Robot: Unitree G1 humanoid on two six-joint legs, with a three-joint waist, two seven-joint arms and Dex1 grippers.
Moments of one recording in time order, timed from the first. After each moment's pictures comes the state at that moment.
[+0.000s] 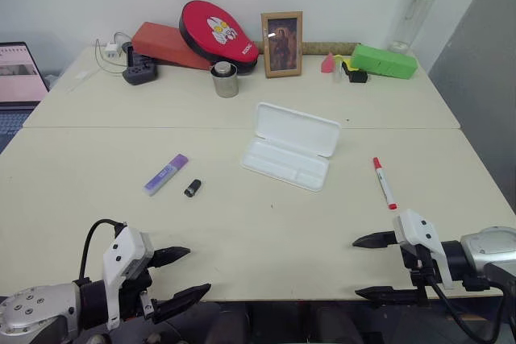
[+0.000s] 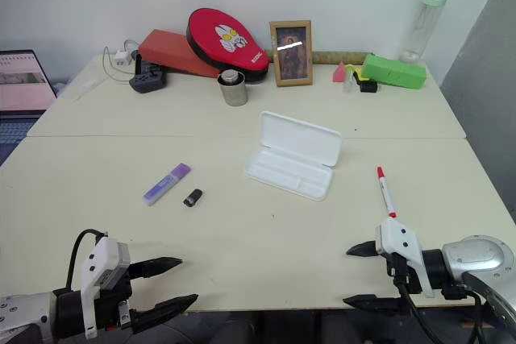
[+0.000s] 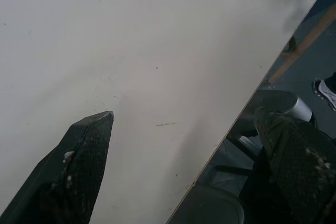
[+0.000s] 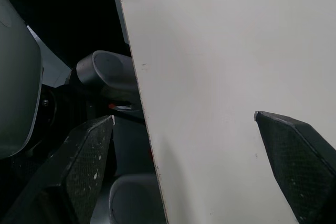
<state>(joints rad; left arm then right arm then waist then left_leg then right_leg) 0.58 0.81 0.46 -0.73 -0.67 0.66 -0.97 0.20 -1.04 -0.08 -0.62 0.60 0.58 1.12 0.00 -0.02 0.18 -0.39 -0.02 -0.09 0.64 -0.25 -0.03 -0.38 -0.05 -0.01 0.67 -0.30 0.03</state>
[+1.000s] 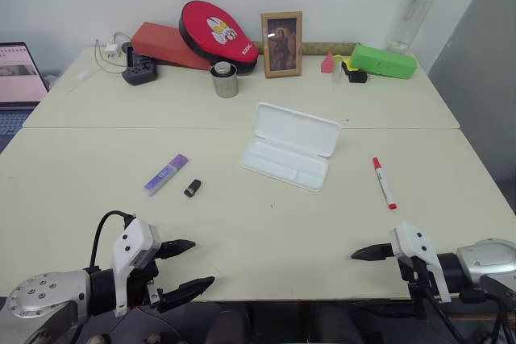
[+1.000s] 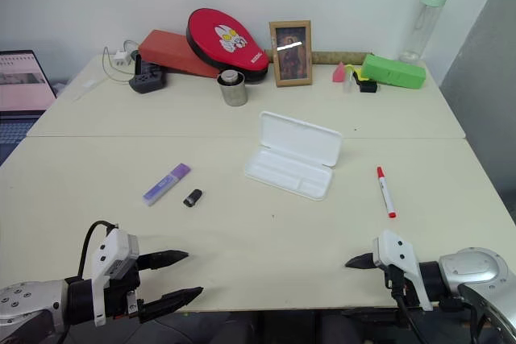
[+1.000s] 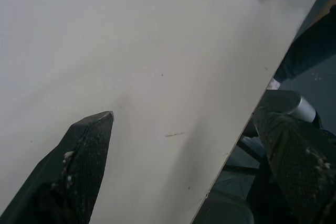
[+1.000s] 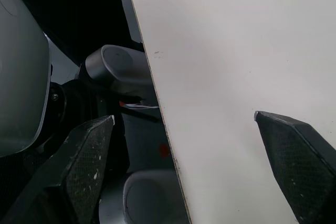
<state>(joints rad) 0.49 0.83 0.40 -0.67 -0.66 0.67 -0.97 0.25 -1.02 -0.06 -0.63 0.57 0.57 1.12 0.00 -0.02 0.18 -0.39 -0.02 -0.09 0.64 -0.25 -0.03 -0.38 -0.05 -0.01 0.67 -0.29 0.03</state>
